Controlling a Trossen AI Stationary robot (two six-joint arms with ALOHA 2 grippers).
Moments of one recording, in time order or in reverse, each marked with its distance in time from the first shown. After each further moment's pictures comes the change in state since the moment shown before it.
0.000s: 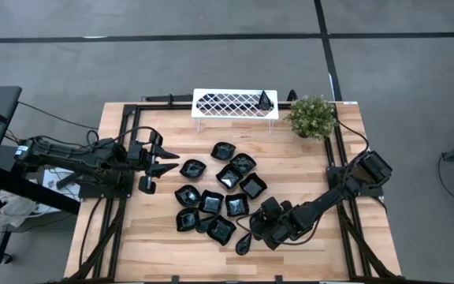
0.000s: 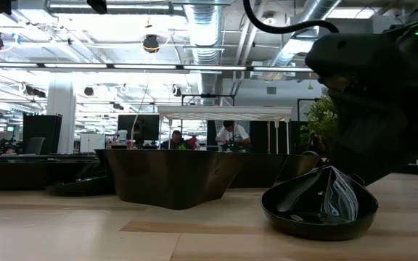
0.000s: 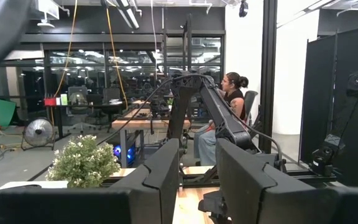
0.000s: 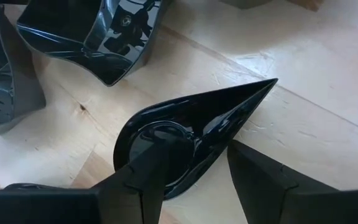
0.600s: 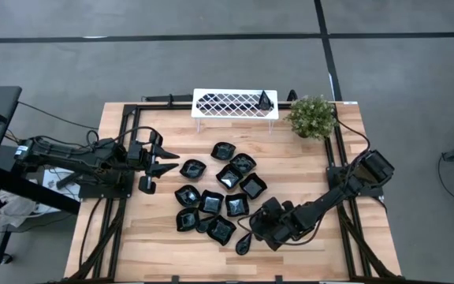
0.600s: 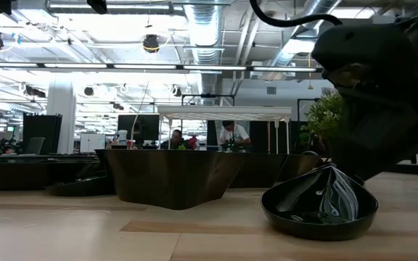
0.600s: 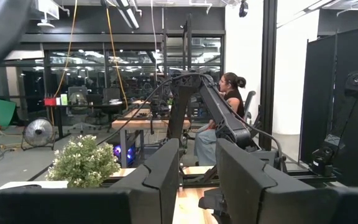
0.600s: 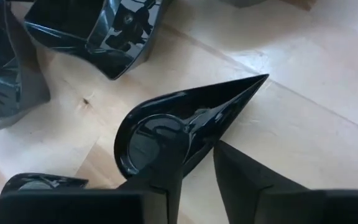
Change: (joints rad) left arm 0.000 0.000 0.000 0.000 0.000 0.000; right arm 0.007 -0.023 -0.001 -0.020 0.000 0.000
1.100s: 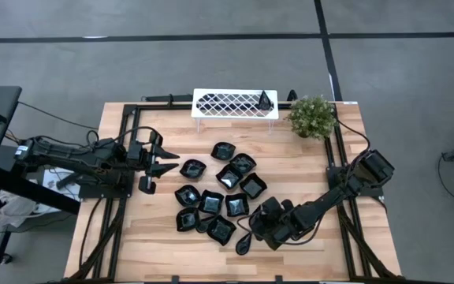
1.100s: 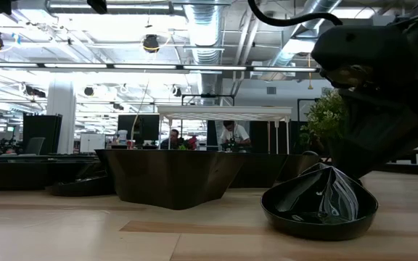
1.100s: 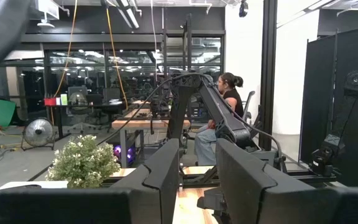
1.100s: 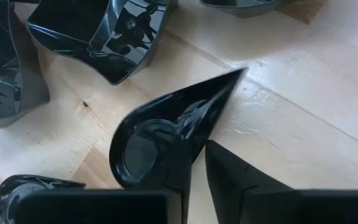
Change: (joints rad) left arm 0.000 0.000 0.000 0.000 0.000 0.000; right arm 0.000 -0.005 0.000 -0.003 0.015 -0.041
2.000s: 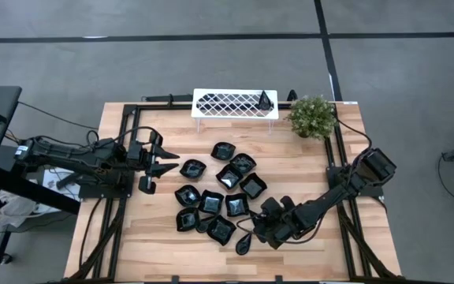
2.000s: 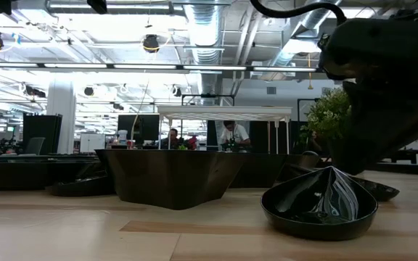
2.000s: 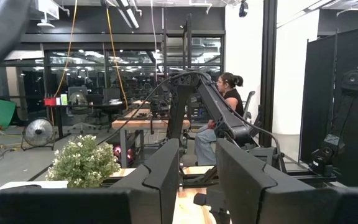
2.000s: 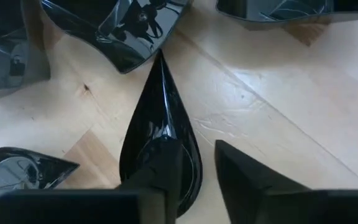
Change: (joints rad) left arm 0.000 0.000 0.000 0.000 0.000 0.000; right arm -0.002 -0.028 0.001 -0.031 -0.013 -0.161
